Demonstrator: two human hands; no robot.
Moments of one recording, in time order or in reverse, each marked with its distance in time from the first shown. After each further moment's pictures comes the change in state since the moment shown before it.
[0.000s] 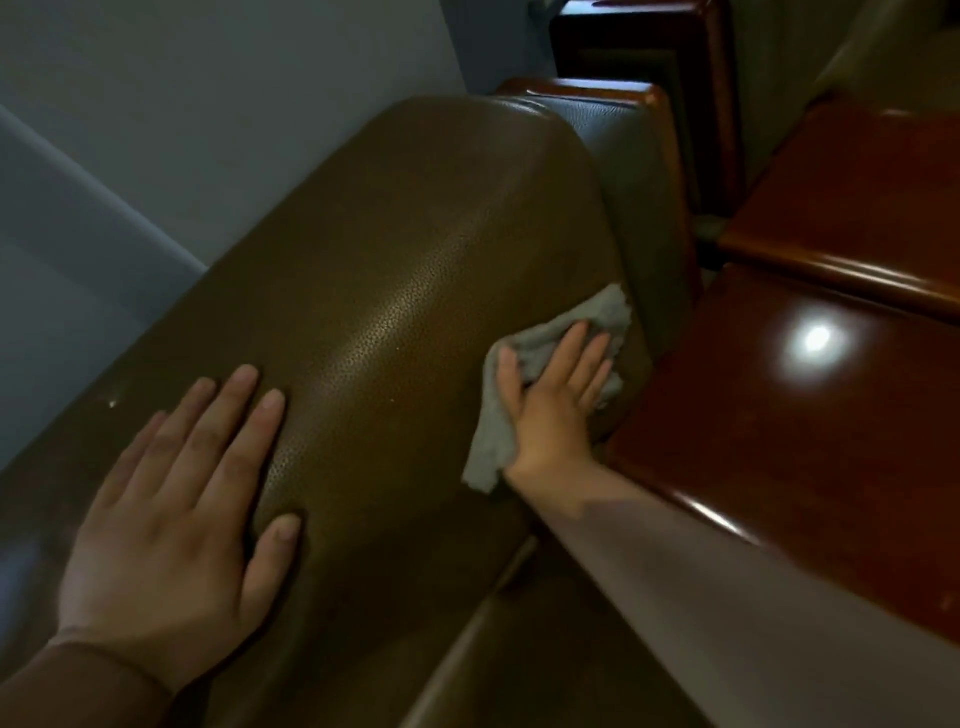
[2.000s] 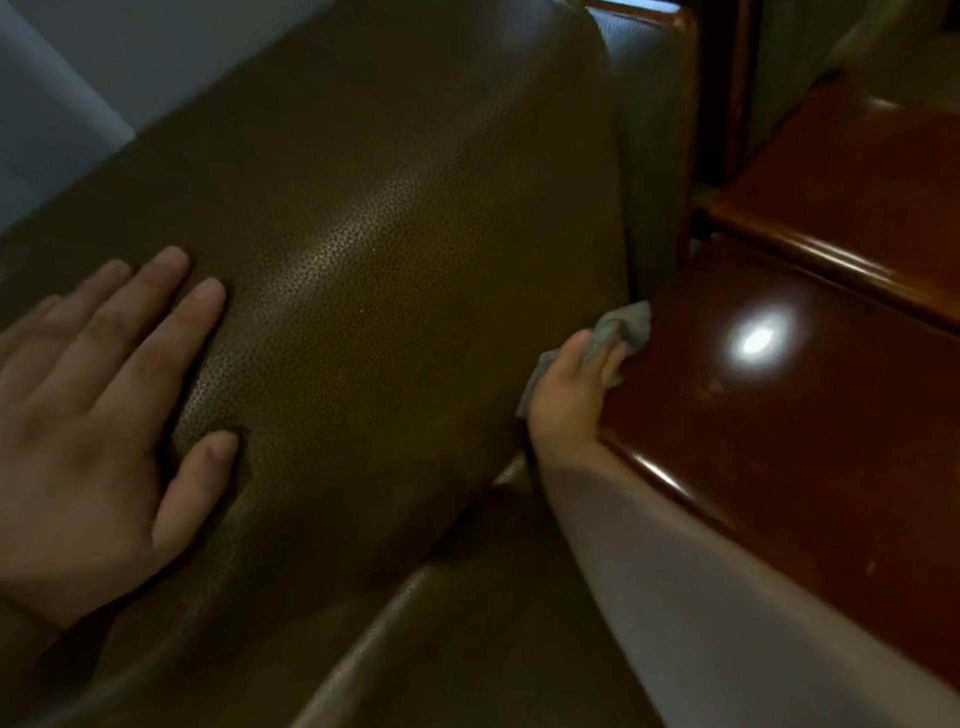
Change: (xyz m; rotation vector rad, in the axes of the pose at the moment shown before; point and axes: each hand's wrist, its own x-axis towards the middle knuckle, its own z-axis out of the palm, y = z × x) left_hand -0.006 -0.013 0.038 -0.200 0.090 -0.048; right_hand 0.022 0.073 0.007 0.313 0.157 0.294
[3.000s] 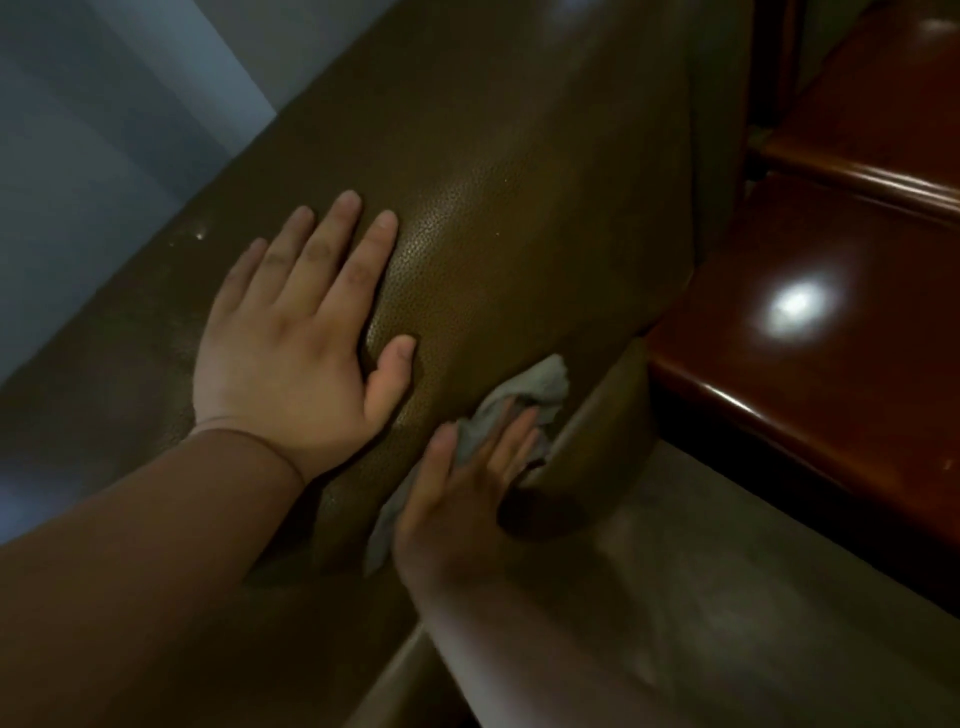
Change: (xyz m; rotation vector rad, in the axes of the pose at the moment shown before) left_hand 0.001 0.020 -0.035 0.208 -0.037 0.025; right_hand -0.271 0.029 0.081 -0.095 -0.122 -0.279
